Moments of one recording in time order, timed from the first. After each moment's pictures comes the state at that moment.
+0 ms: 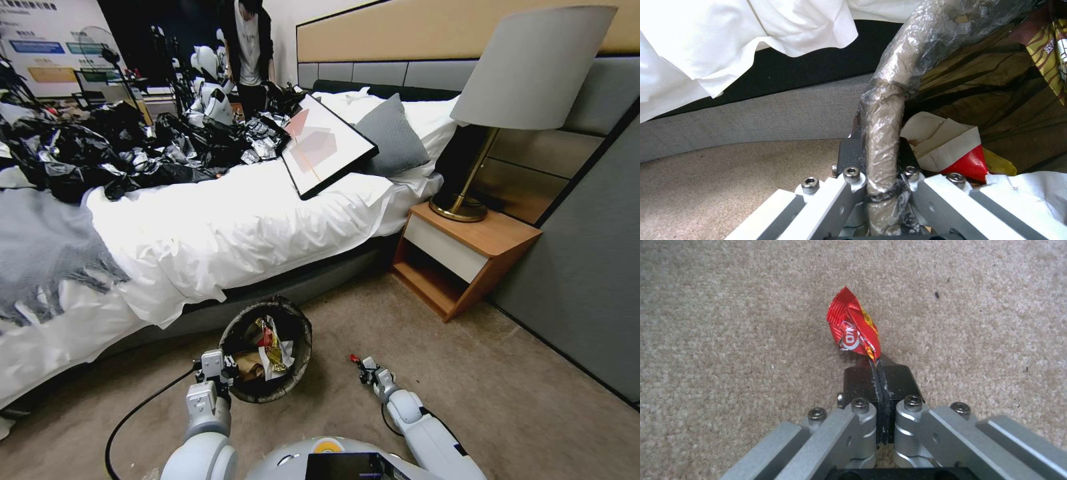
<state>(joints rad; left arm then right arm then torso) 1.84 -1.51 -0.49 -2.36 -0.06 0.41 -0.35 -1.18 1.29 0.19 1.19 0.03 -0.07 -0.15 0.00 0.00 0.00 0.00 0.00</state>
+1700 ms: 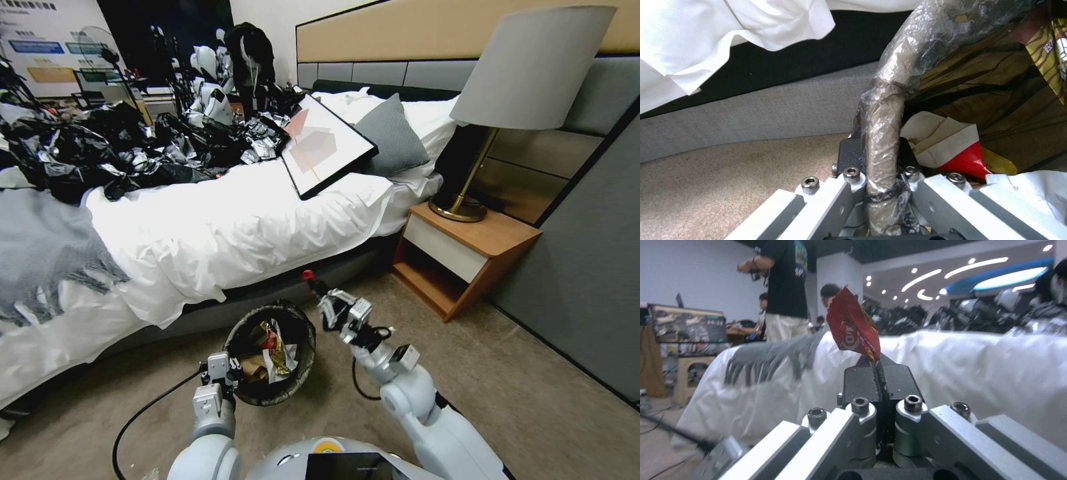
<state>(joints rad) 1.85 -1.51 -0.45 -2.33 -0.02 0.39 -0.33 -1.25 1.13 -0.11 2.09 0.32 0.24 -0.27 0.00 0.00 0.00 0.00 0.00</state>
